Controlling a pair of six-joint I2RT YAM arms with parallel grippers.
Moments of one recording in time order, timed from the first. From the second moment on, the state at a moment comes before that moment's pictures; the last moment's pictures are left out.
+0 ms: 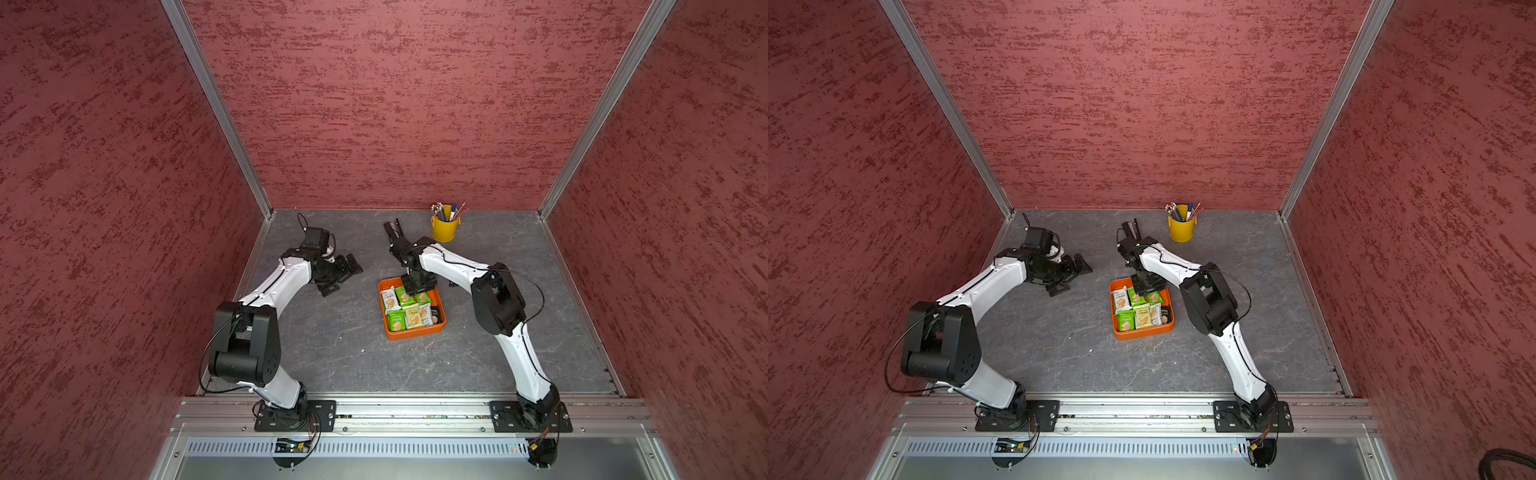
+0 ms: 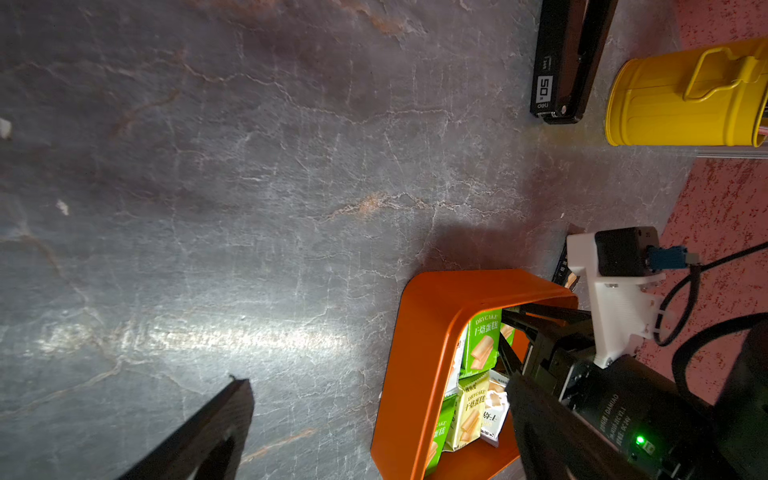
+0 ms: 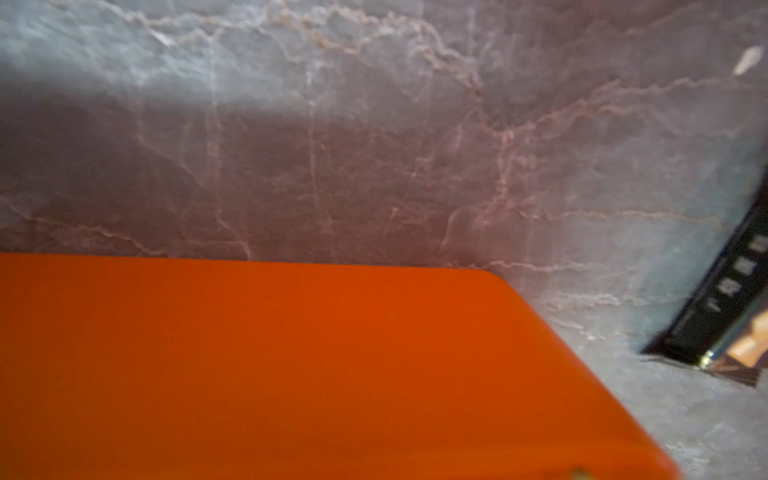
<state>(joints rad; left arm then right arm) -0.12 1.59 1.13 -0.68 0.40 -0.66 0.67 2.31 1.92 -1.13 0.12 0.40</state>
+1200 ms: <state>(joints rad) -0.20 1.72 1.32 -0.72 0.40 -0.64 0.63 2.10 1.89 -1.13 0.06 0.38</state>
